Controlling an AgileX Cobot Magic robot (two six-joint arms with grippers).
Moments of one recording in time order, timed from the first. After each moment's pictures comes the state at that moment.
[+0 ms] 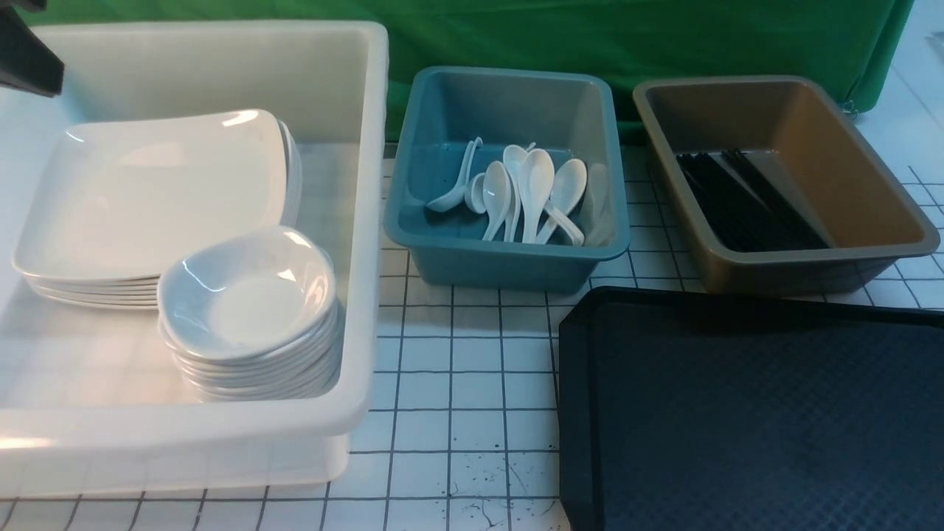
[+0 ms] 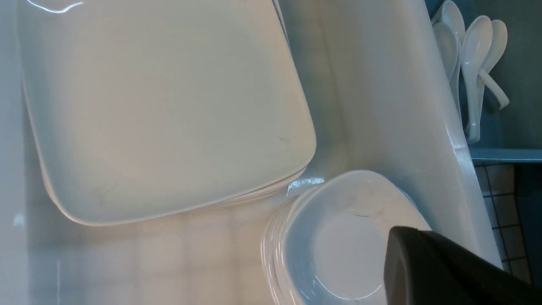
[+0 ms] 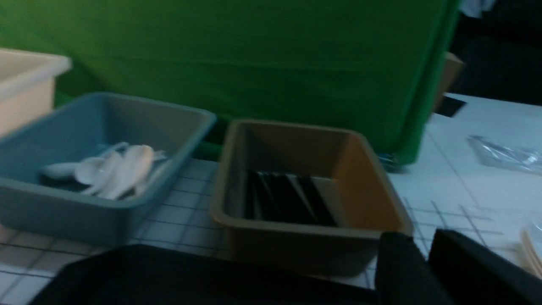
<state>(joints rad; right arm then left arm) 0.04 0.21 -0.24 -0.12 0.15 -0.01 0.22 1.42 -1.56 -0.37 1.19 0.23</state>
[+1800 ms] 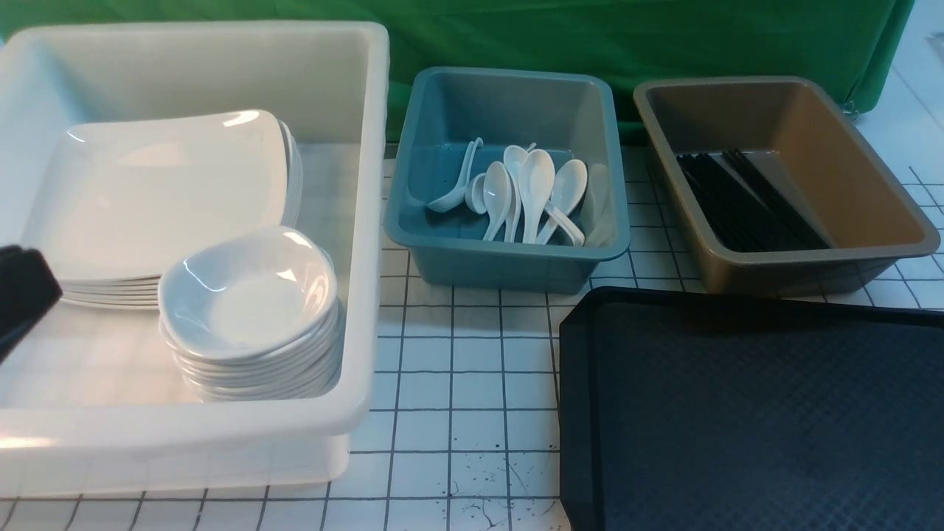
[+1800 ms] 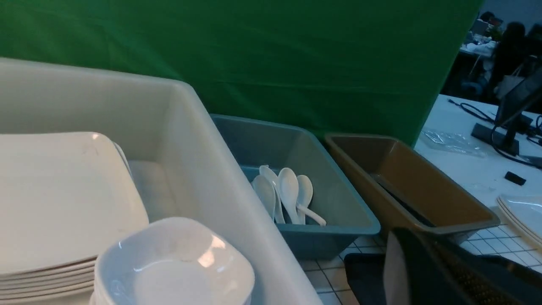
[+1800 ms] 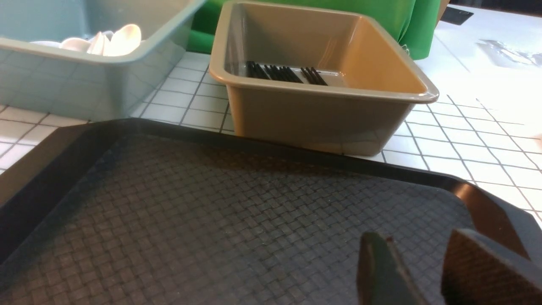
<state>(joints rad) 0.09 0.00 0.01 -0.13 0.25 0.00 0.22 0.31 -0.58 -0.95 0.71 0.57</state>
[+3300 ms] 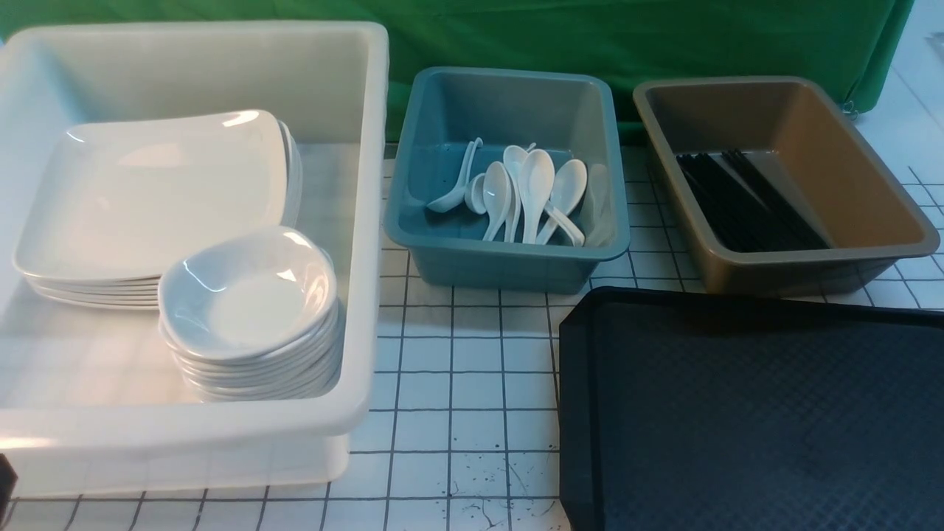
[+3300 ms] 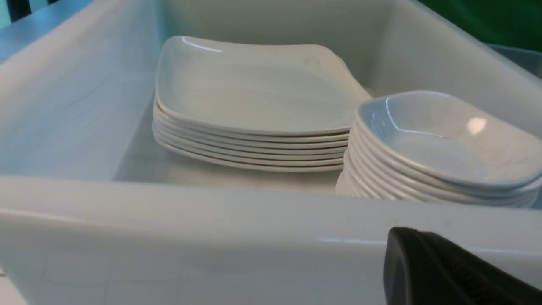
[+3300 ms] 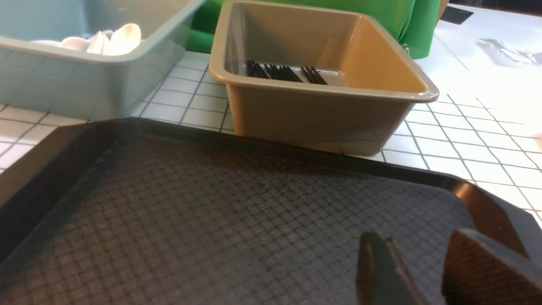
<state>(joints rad) 0.09 0.00 0.01 -0.13 0.25 0.00 0.07 0.00 -0.02 -0.08 0.29 -0.06</state>
